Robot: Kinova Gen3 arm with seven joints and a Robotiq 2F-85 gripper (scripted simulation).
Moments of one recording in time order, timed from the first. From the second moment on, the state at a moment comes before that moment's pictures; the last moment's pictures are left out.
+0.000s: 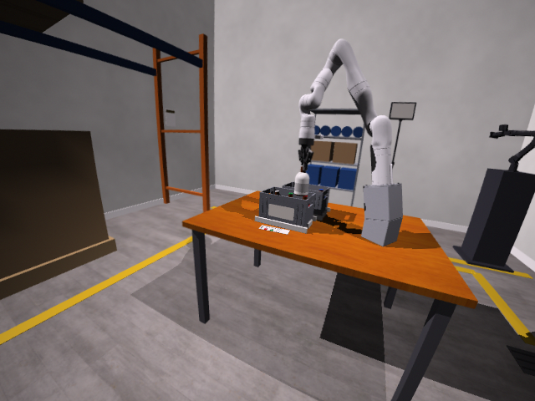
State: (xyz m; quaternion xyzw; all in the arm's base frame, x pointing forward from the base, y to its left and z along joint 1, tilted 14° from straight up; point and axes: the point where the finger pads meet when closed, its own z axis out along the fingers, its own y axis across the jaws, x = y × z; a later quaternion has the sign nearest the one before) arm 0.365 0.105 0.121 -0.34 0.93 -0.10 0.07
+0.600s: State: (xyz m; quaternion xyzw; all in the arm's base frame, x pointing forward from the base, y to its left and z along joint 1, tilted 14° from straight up) arm 0.366 0.104 0.115 -0.34 0.93 -0.10 0.07
